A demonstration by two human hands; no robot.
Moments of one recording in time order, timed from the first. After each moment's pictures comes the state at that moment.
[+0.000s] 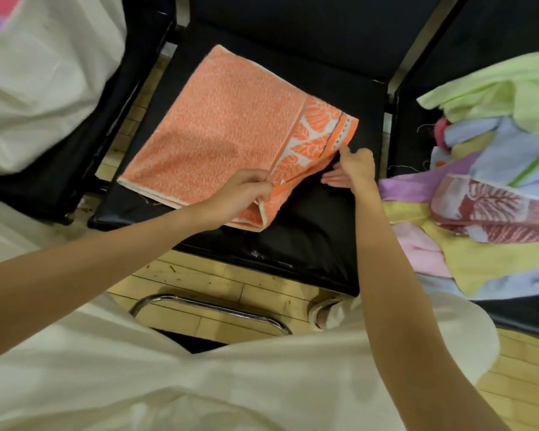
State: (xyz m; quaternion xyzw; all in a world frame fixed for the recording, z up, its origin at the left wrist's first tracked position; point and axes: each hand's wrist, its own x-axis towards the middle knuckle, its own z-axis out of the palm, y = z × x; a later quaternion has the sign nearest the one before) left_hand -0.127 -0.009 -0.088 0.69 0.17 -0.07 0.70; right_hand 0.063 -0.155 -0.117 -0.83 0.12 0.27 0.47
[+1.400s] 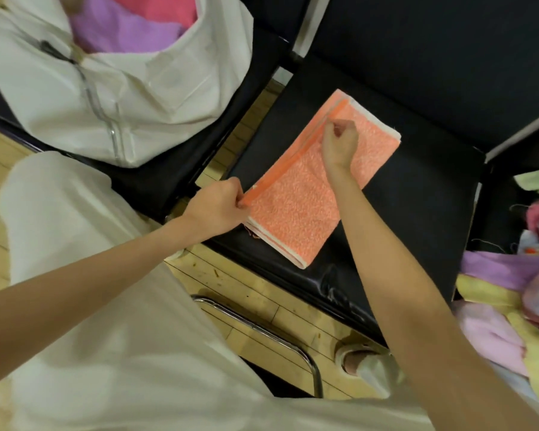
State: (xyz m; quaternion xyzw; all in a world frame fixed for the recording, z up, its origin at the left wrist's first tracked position) left_hand -0.228 0.143 -0.116 0.89 0.33 -0.03 0.31; right_hand -0.006 0.080 -0.114 -0.82 -0.10 0.13 0.54
